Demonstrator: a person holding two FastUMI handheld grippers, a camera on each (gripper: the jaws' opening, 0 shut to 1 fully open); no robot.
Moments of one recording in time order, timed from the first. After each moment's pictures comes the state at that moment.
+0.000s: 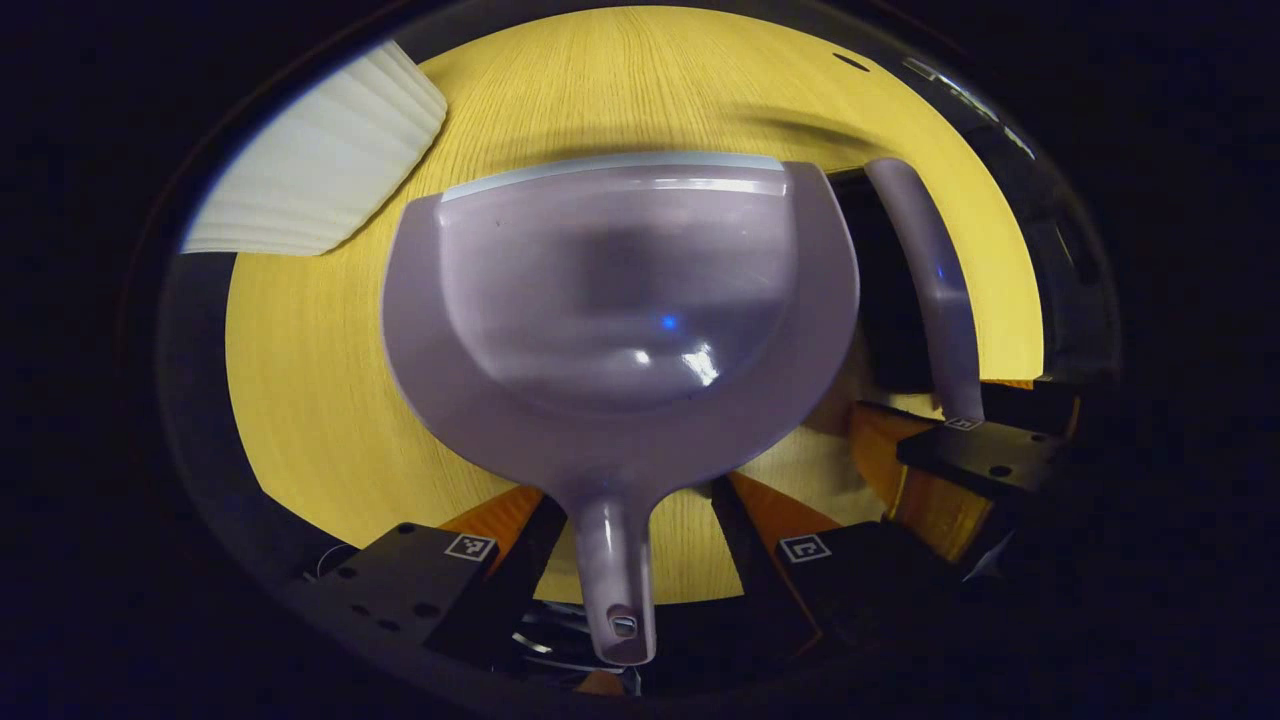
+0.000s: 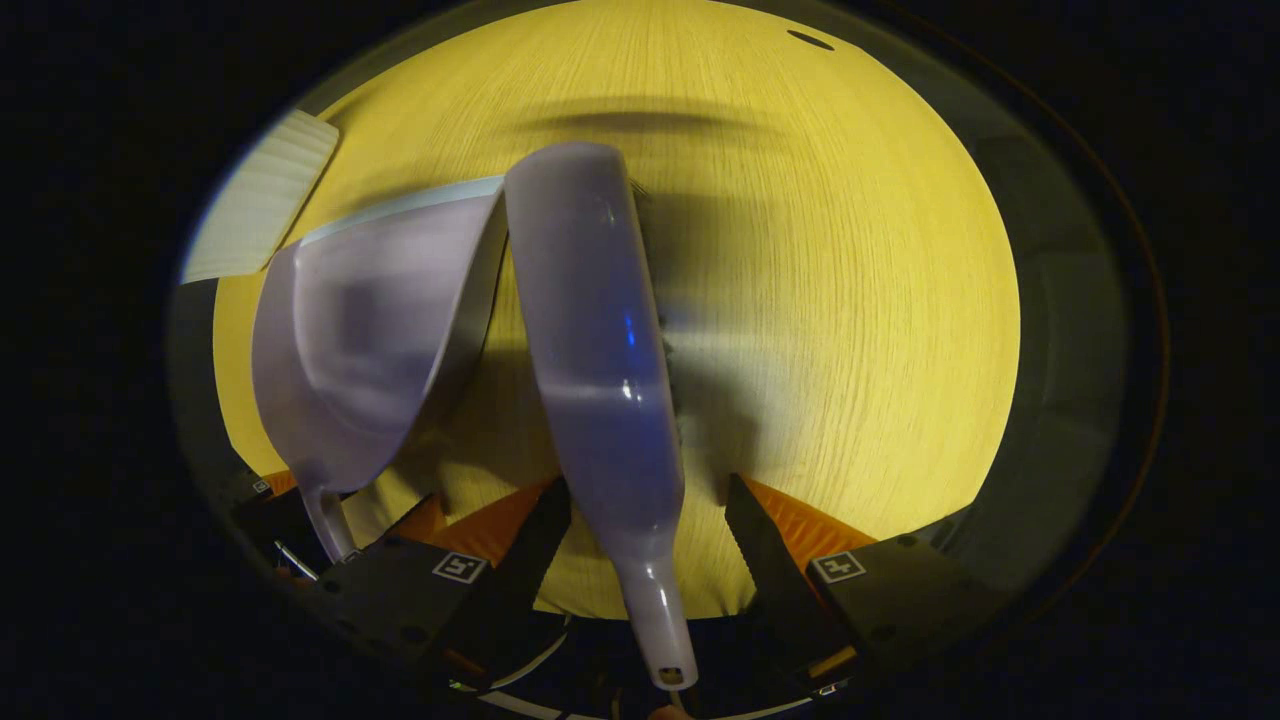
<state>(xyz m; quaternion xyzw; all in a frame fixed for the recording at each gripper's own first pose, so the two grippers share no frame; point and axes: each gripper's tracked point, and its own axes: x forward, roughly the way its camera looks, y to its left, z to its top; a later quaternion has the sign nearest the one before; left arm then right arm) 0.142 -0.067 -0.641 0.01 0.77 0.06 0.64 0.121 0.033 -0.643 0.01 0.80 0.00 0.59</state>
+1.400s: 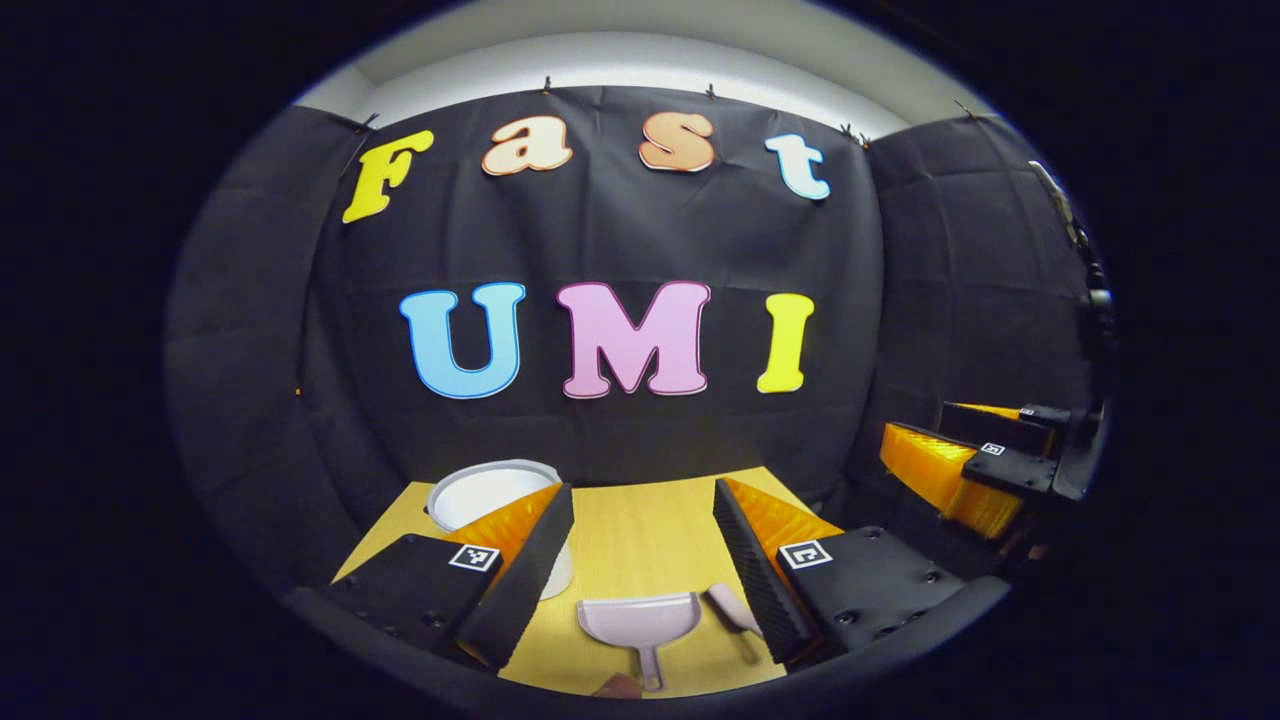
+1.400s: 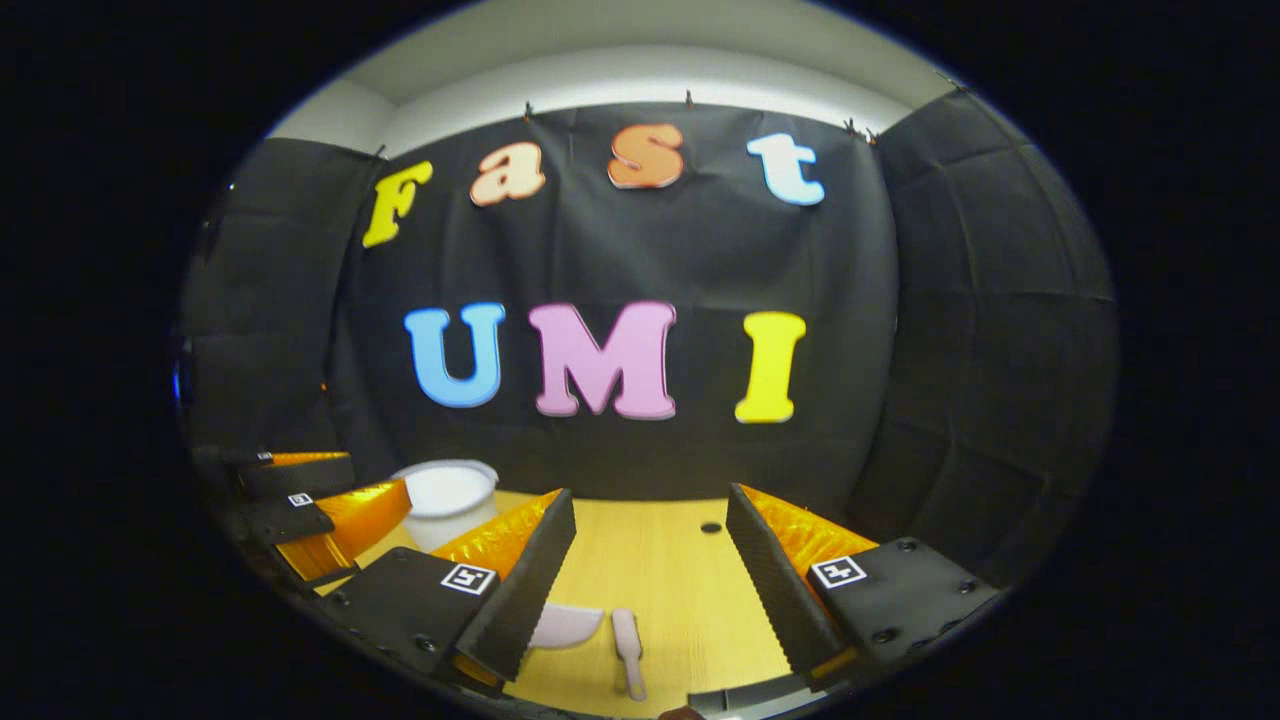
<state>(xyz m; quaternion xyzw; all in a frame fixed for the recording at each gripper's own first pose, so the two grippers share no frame) 0.126 -0.106 -0.241 0.04 0.13 0.02 0.99 0.197 -0.015 -0.324 0.00 0.08 0.01 1.00</state>
